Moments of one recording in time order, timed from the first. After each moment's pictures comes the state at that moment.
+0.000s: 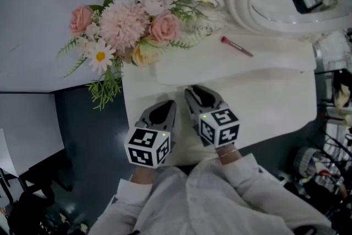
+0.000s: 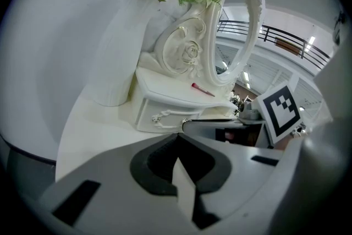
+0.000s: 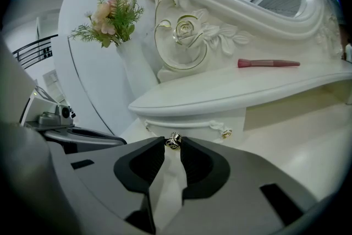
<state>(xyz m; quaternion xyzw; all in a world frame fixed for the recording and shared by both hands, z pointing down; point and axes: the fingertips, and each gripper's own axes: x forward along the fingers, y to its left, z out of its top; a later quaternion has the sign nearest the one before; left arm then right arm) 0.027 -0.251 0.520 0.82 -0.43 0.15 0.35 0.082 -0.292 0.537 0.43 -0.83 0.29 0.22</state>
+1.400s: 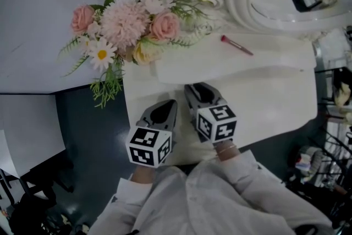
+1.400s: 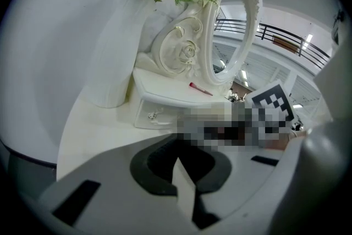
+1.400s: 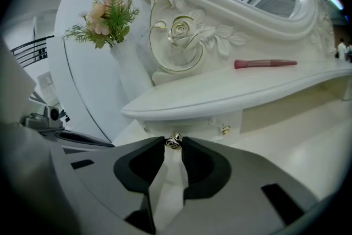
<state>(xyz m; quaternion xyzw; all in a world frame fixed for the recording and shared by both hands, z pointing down) 0.028 -0.250 0.517 0.82 -0.42 0.16 0.34 0.081 -0.303 0.540 0.46 -0.82 0.29 0.20</state>
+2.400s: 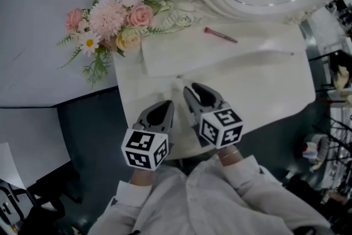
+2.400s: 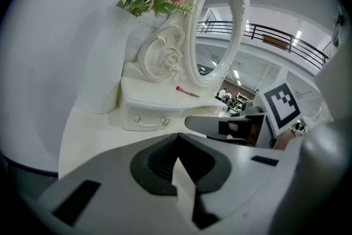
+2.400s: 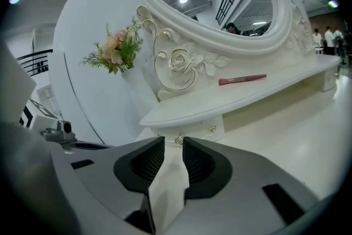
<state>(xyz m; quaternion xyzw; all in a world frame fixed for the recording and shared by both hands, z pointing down) 0.040 -0.224 0.491 0.85 -0.40 0.15 0.31 0.102 -0.264 0.496 0.48 -0.81 0.30 0.13</state>
